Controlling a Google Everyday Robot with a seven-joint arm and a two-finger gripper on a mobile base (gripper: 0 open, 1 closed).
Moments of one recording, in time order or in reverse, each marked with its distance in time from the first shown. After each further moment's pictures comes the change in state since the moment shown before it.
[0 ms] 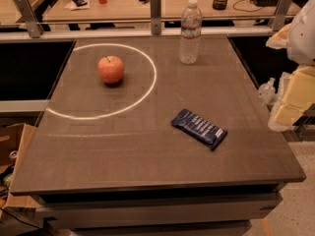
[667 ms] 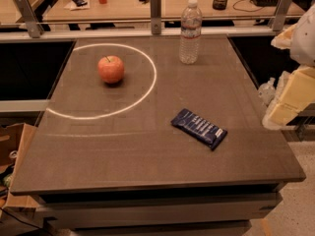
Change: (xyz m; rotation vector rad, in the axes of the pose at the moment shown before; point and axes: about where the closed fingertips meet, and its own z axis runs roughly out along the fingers) arm -0.002 -0.001 -0.001 0.033 -0.057 0.084
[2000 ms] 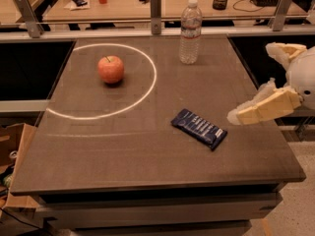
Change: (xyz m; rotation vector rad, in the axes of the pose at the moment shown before) arm -0.032 -0.002 0.019 0.141 -0.629 0.215
